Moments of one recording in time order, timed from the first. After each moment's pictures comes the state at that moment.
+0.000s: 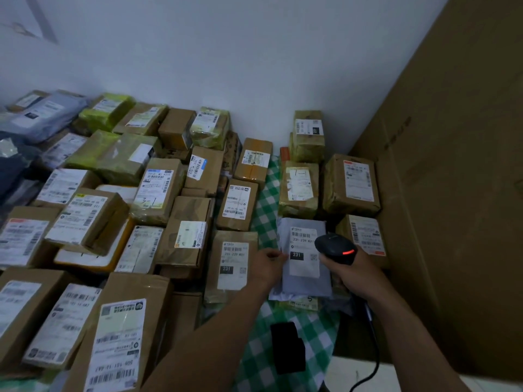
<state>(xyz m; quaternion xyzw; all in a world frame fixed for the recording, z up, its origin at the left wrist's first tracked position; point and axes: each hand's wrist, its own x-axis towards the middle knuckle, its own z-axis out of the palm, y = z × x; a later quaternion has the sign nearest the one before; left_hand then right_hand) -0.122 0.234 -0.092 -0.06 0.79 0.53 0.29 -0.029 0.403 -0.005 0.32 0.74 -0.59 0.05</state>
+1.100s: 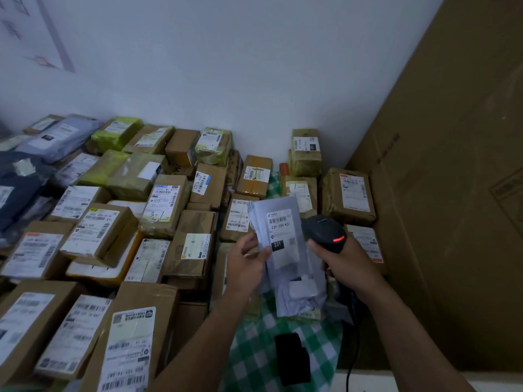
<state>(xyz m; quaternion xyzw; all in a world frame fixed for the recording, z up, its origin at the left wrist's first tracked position) -0.128 0.179 -0.043 -0.02 0.70 0.70 0.13 -0.043 0.364 0.056 0.27 0.78 -0.57 0.00</state>
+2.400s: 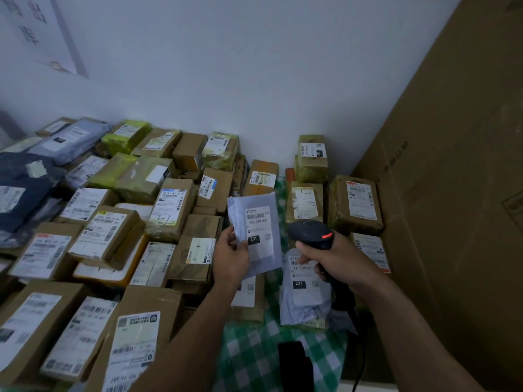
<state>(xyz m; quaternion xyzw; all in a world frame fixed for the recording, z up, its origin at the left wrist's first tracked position) -0.176 0.156 -0.055 -0.07 0.79 0.61 0.05 -0.066 0.346 0.089 0.21 0.77 -0.59 0.10</state>
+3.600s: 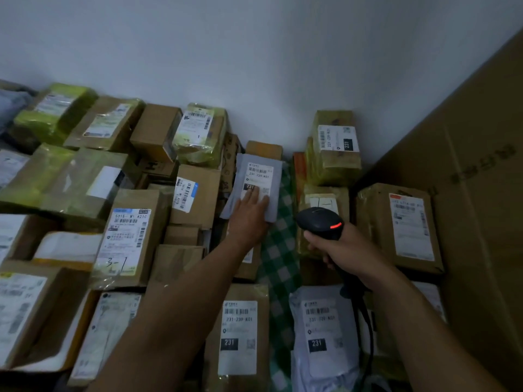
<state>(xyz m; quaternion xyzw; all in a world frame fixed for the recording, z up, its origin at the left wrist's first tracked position) -0.402 0.251 -0.147 0.28 0.93 0.16 0.16 -0.244 0.417 -0.007 0.31 0.76 -0.55 0.14</state>
